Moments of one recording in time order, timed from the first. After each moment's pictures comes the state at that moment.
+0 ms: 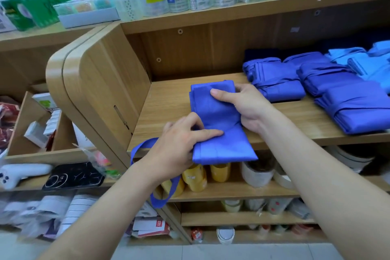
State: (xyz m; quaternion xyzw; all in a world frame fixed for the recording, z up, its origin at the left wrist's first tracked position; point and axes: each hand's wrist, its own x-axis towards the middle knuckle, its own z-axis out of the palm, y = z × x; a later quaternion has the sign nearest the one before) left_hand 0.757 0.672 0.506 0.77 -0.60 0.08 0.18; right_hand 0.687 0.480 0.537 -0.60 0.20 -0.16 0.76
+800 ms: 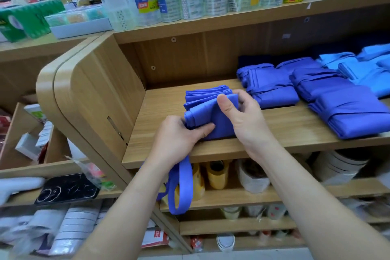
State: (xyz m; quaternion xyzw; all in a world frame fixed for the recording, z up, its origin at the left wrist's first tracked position) left_hand 0.749 0.636 0.531 0.85 -0.30 -0.07 0.43; right_hand 0.660 0.505 0.528 -0.64 0.12 -0.32 0.69
